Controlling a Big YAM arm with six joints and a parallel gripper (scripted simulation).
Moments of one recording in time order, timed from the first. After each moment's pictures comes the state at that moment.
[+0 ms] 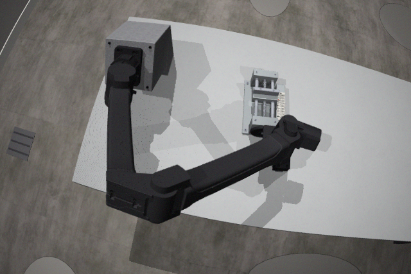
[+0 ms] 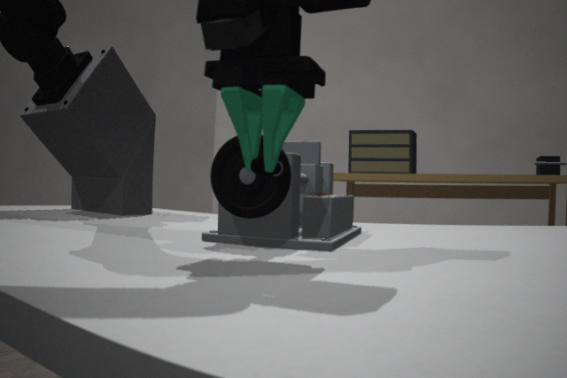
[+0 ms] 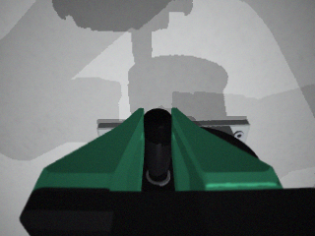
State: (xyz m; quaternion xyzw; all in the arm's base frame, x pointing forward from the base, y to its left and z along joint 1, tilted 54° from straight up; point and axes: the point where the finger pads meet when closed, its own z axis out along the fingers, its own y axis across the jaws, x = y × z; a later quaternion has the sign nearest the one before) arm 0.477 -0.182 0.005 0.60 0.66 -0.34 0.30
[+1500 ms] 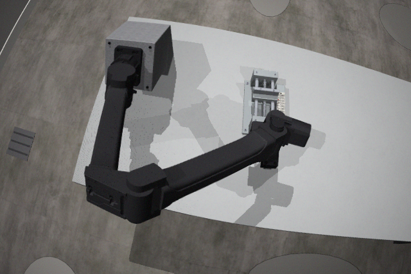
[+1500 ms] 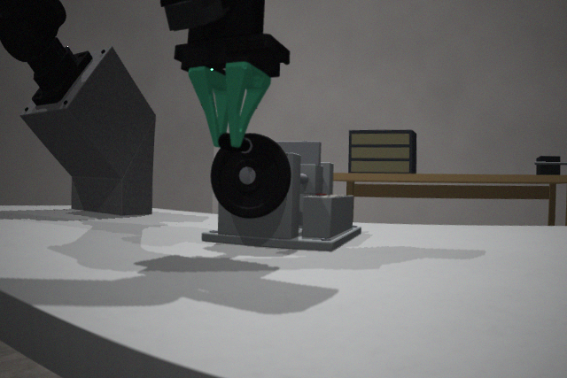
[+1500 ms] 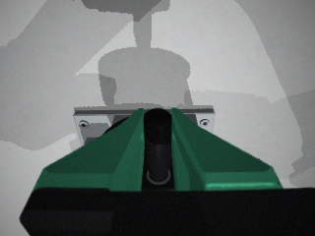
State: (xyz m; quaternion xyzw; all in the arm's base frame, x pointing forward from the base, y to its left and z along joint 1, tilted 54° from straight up) arm 0.442 -0.166 0.021 0.59 0.66 -0.33 0.32
